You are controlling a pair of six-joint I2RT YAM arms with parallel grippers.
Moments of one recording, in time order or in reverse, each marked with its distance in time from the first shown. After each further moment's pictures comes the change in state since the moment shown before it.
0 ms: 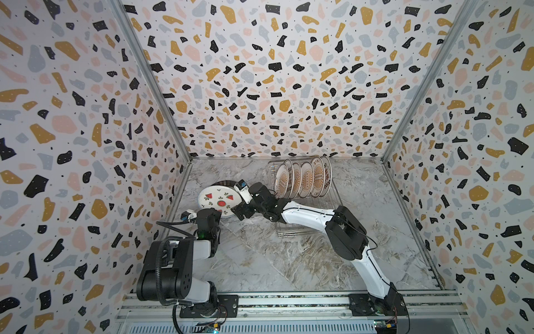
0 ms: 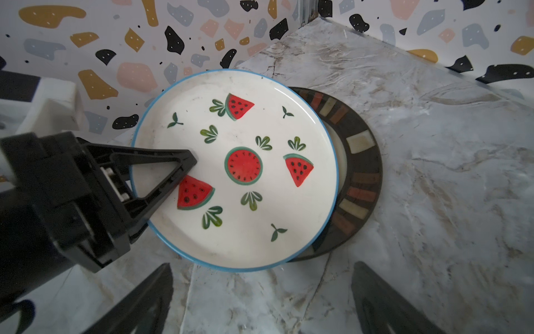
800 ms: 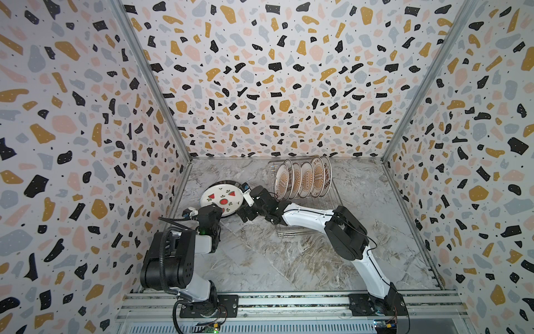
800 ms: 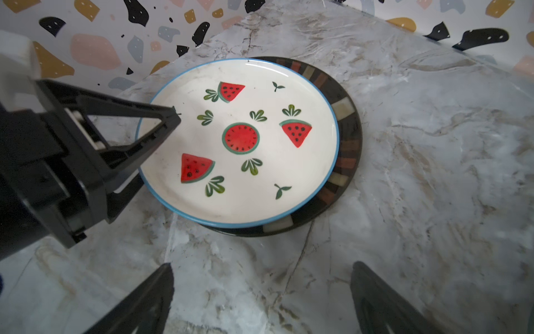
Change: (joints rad) left arm 0.002 0.079 0.046 0.007 -0.017 0.064; right arm 0.000 -0.012 -0.069 -0.004 0.082 0.016
